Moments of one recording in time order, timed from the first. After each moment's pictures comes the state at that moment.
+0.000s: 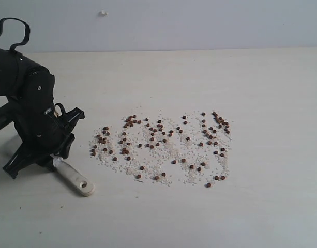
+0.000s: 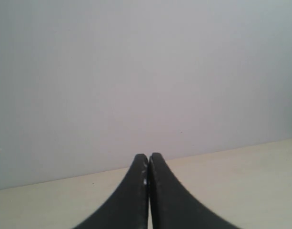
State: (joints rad) left arm -0.47 1.93 -1.01 0.15 0.71 -1.54; right arm -0.05 0.01 -0.01 -0.39 -0.02 0.54
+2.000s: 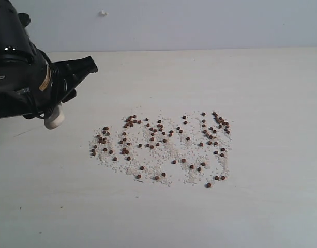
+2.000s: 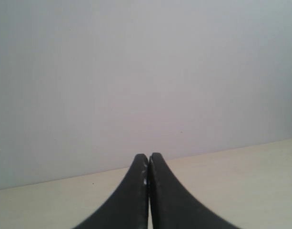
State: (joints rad) left arm -0.78 1.55 -1.00 0.69 0.86 -1.71; right arm -0.05 0.01 -0.01 -0.39 -0.02 0.54
